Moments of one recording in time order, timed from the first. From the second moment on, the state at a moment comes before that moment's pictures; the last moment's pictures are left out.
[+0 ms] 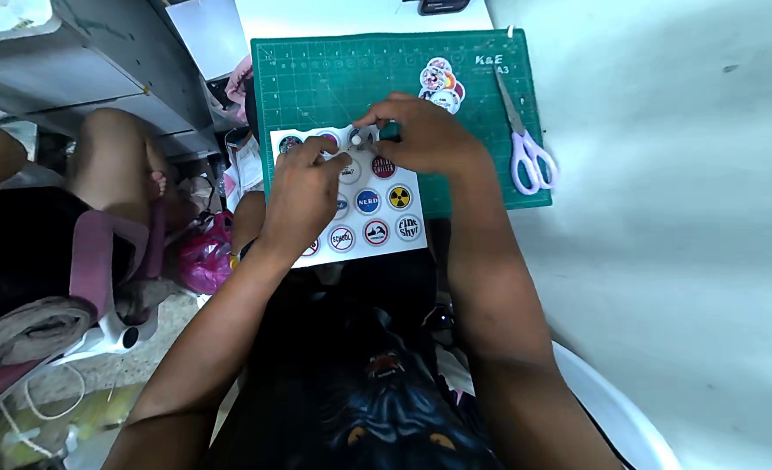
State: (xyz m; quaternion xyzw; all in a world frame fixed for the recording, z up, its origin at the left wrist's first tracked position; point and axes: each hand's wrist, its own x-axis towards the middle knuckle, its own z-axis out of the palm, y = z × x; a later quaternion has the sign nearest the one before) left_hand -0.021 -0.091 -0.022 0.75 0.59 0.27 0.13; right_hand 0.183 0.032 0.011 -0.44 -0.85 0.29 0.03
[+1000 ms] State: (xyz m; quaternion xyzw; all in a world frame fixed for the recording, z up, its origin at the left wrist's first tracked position) left_hand -0.034 -0.074 -0.031 0.76 0.59 0.27 0.08; right_hand 0.182 0.025 0.003 -0.47 -0.85 0.26 0.04
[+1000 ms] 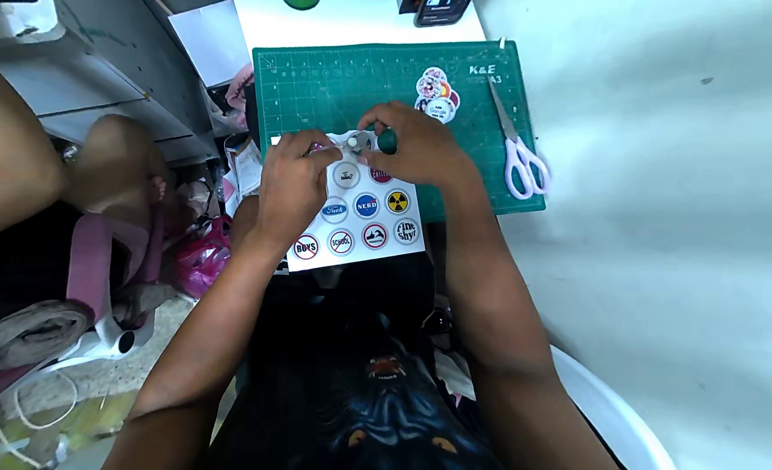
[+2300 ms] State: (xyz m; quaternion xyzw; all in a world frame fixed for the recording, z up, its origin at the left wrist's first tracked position) left_hand 0.073 -0.091 -0.036 0.72 0.68 0.14 -0.01; right_hand 0.179 0.040 0.035 -0.44 -0.85 0.29 0.03
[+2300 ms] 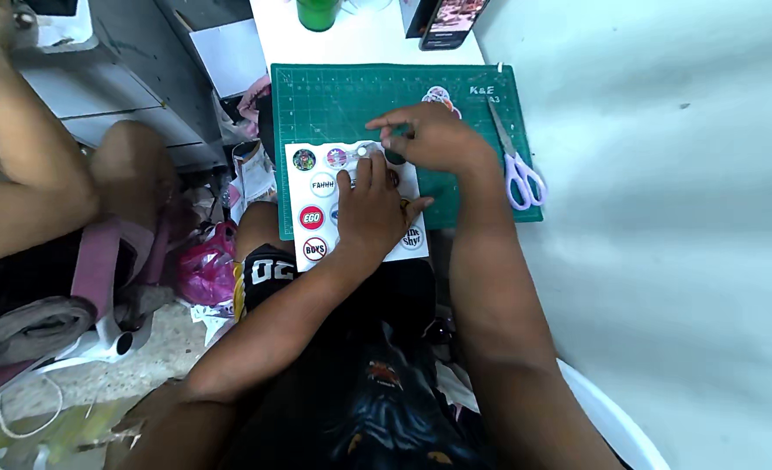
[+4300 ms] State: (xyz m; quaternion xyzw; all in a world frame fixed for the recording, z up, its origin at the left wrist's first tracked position) left_hand 0.084 -0.081 -0.017 0.69 0.71 0.12 0.08; right_hand 0.120 0.043 0.033 -0.57 -0.77 0.27 0.02
